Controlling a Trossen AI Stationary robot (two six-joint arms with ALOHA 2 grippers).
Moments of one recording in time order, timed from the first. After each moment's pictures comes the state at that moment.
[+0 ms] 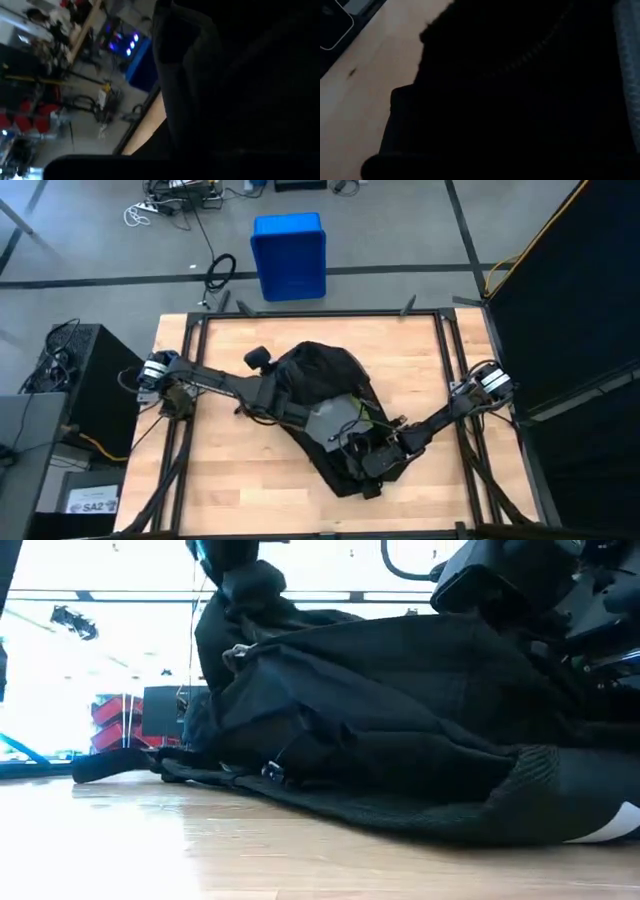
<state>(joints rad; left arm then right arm) -0.20 1.75 1.58 -1.47 -1.04 -0.82 0.57 1.91 0.82 0.32 0.18 0.23</state>
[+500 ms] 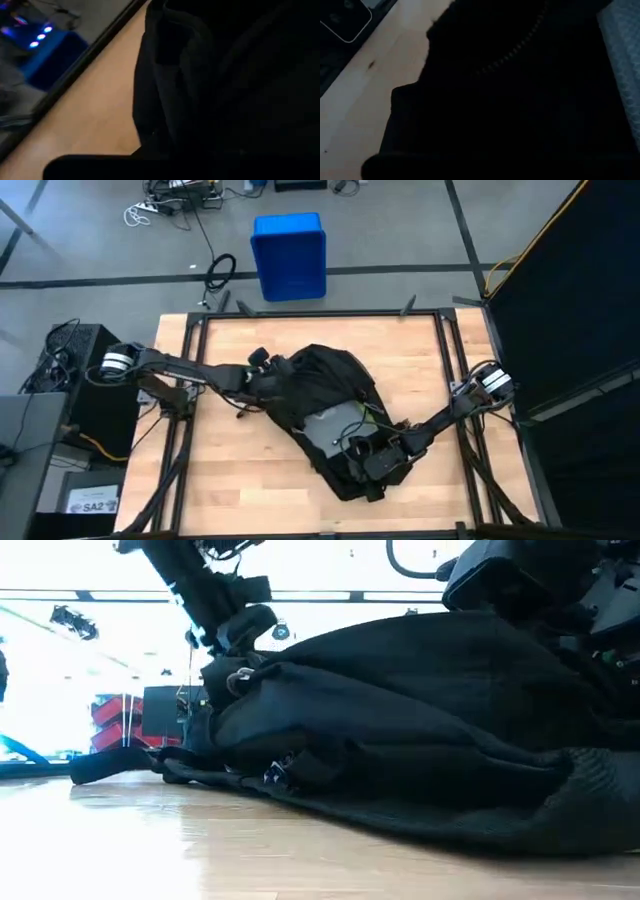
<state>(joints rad) -0.05 1.42 0.92 -0.44 -0.68 -0.43 0.58 1.91 0.82 0.31 0.15 0.24</state>
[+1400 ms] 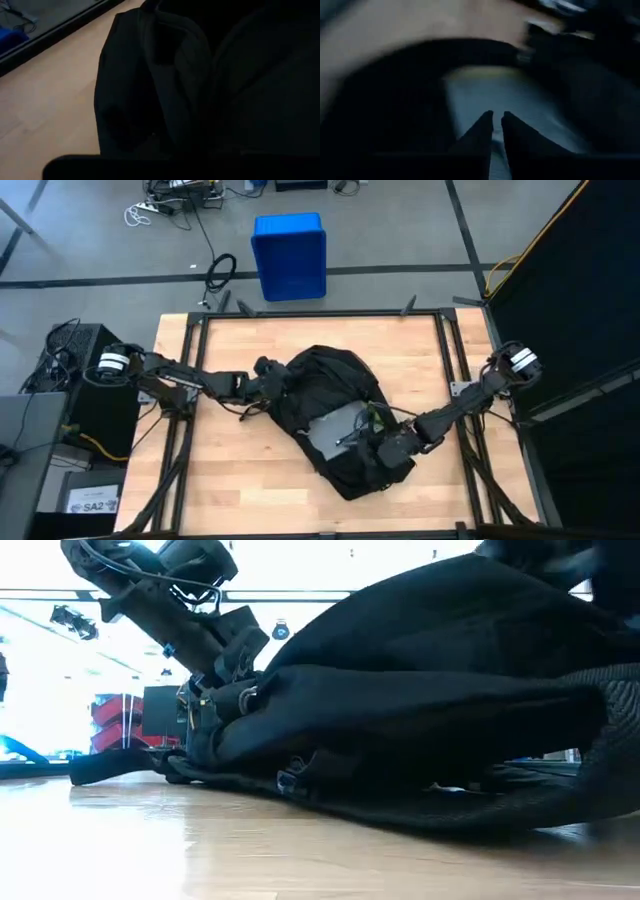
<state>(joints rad) -0.03 1.41 0.63 0.11 -0.53 -0.43 0.54 1.60 0.81 0.12 0.58 0.00</state>
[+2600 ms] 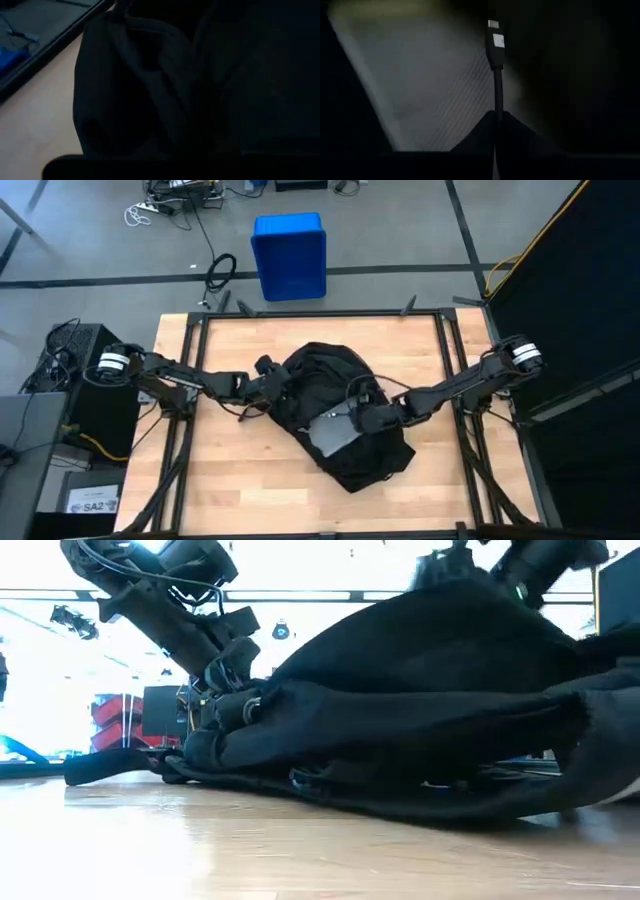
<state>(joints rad) -0.03 1.41 0.63 0.08 -0.52 -0.24 0.30 1.51 0.87 -0.21 0.44 0.03</state>
